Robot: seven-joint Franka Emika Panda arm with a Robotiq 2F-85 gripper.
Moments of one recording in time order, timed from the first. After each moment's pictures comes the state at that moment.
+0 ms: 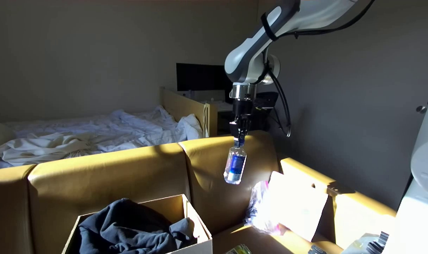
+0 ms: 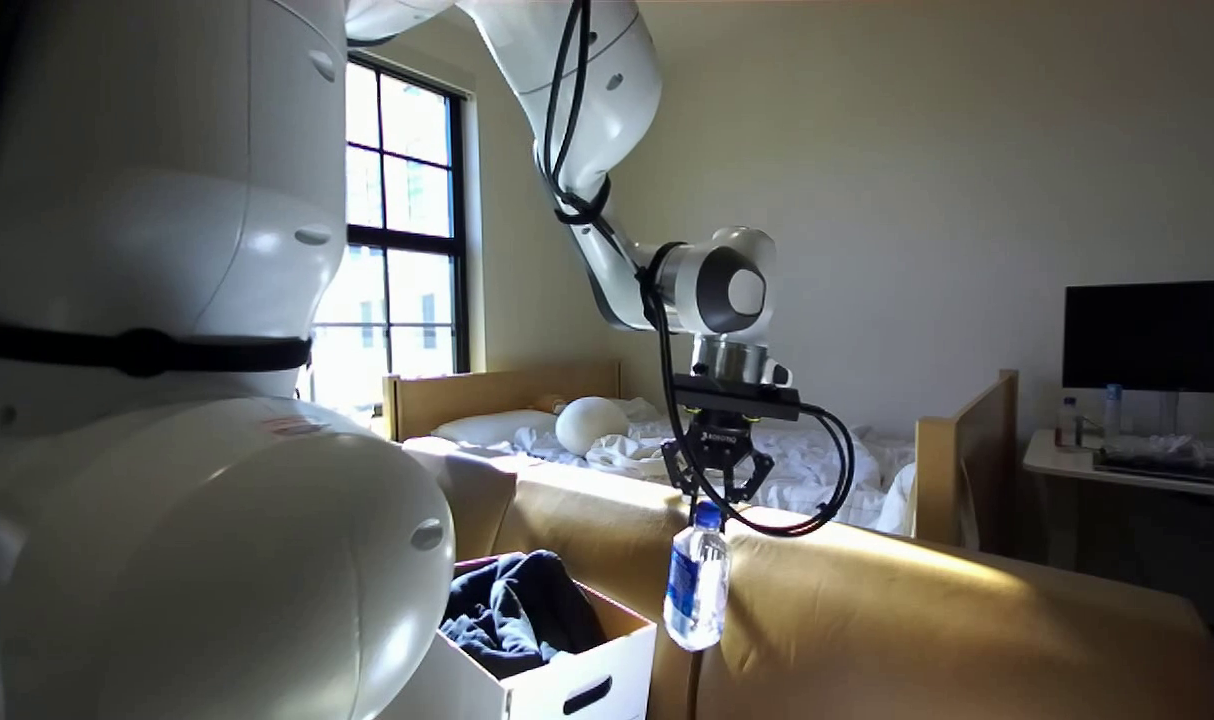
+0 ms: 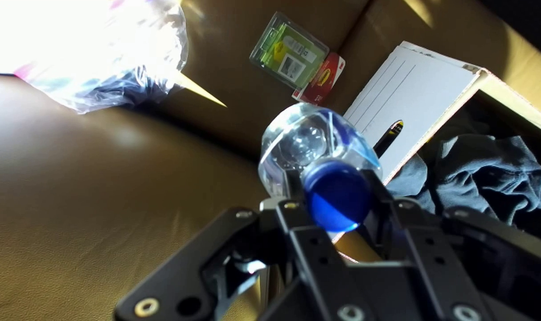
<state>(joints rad) 0.01 0.06 0.00 -2.22 0.13 2.20 -0.50</state>
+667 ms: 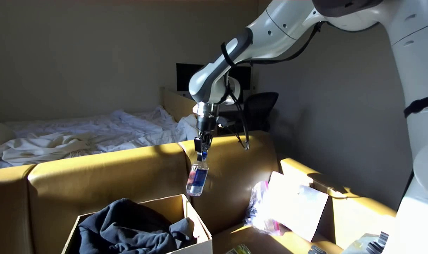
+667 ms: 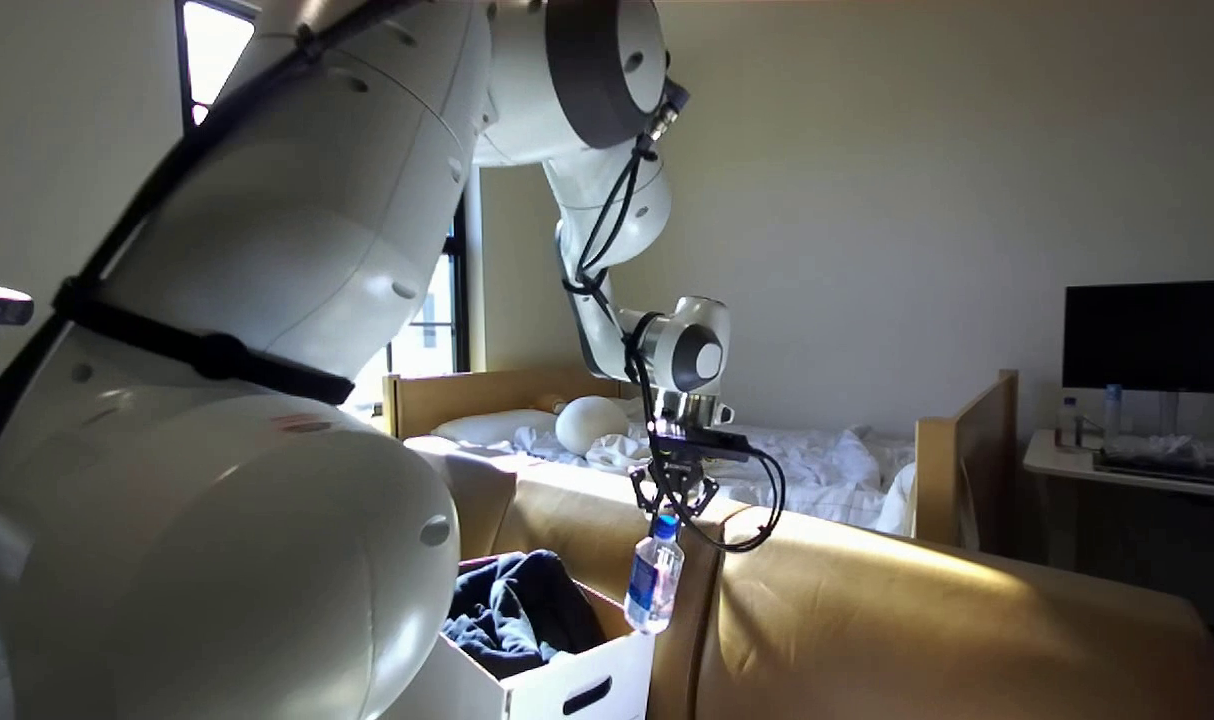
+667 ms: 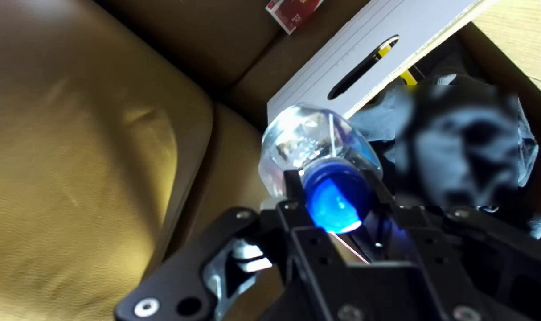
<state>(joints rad) 0.03 0.42 0.16 -1.91 0.15 2.29 -0.57</state>
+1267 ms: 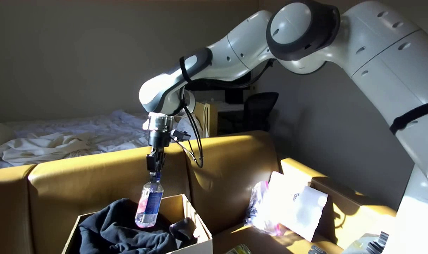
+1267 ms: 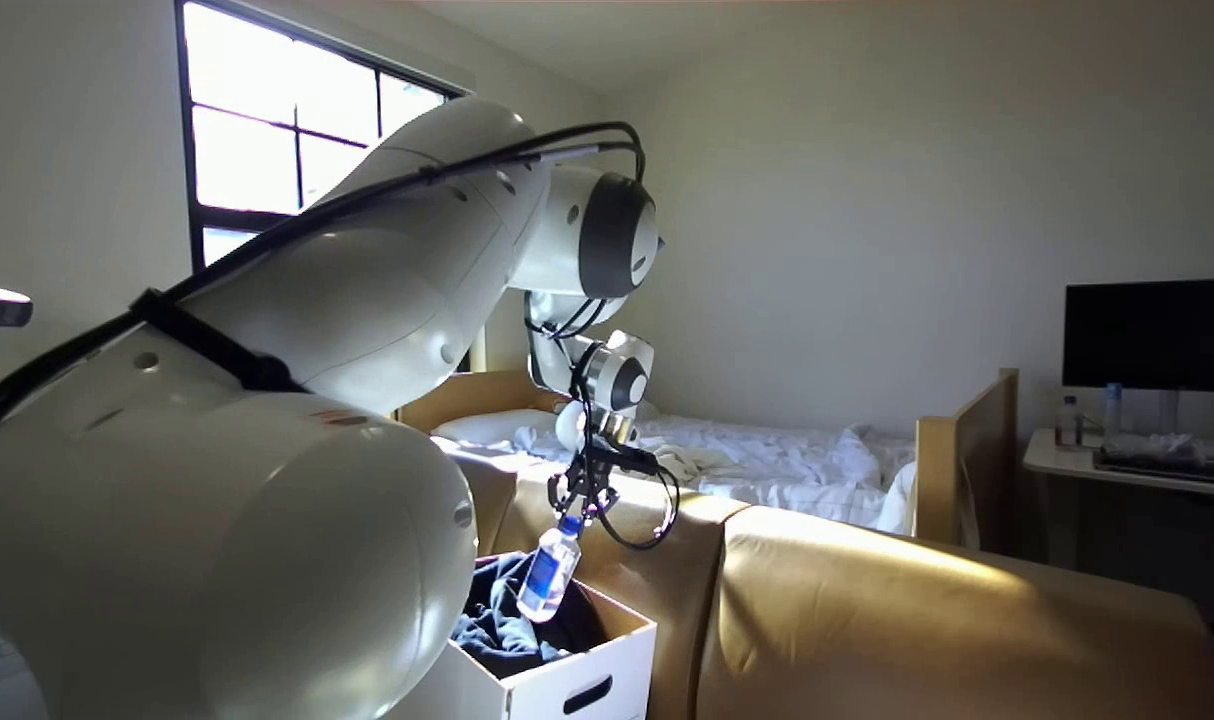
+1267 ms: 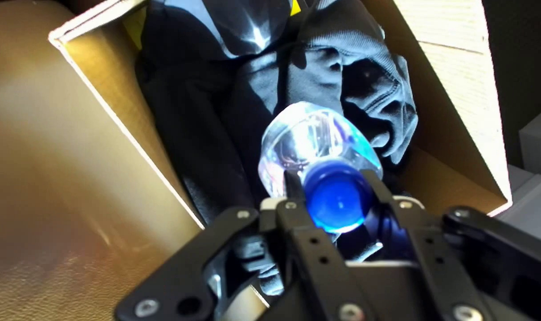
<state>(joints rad) 0.16 0.77 0.31 -1.46 0.13 2.05 -0.61</state>
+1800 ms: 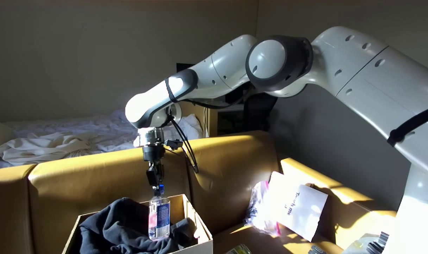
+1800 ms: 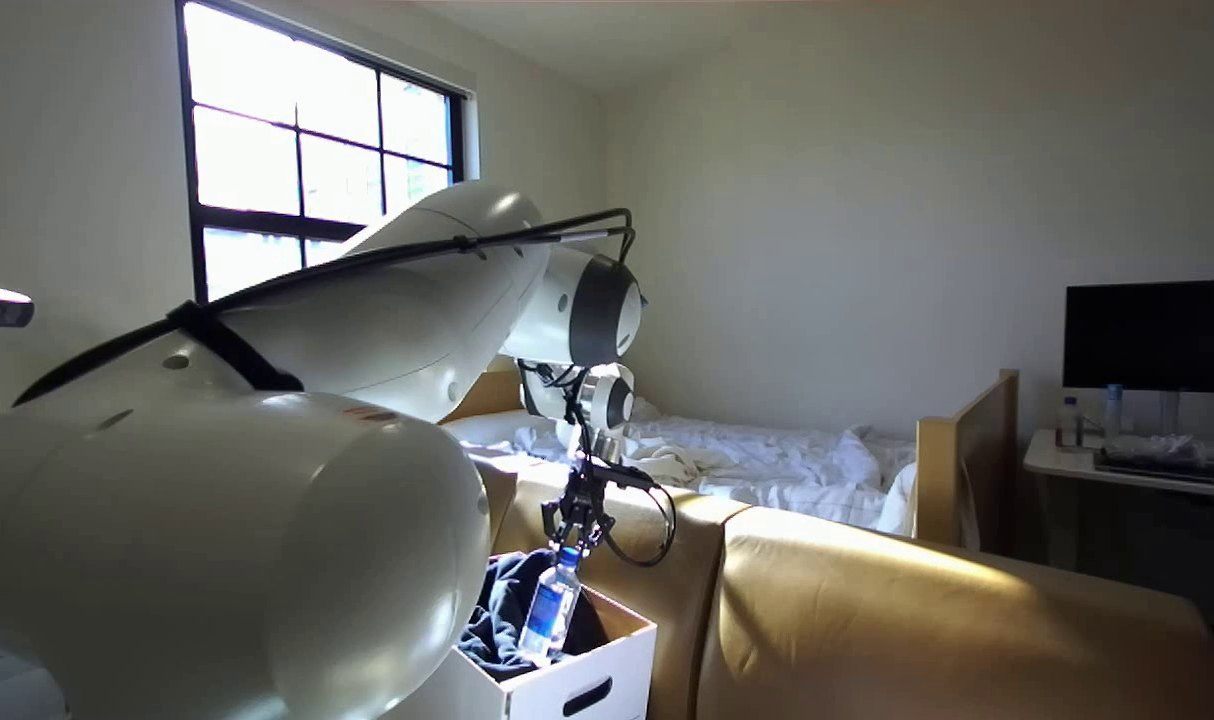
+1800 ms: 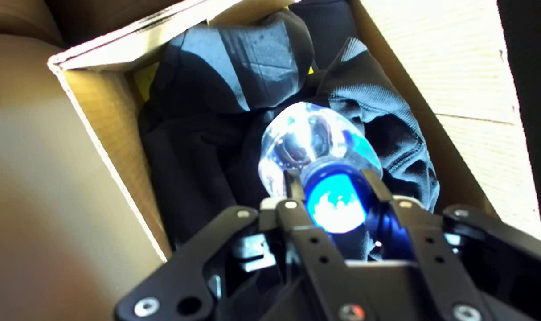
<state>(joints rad) 0.27 0.97 0.25 -1.19 -0.01 1.81 -0.60</state>
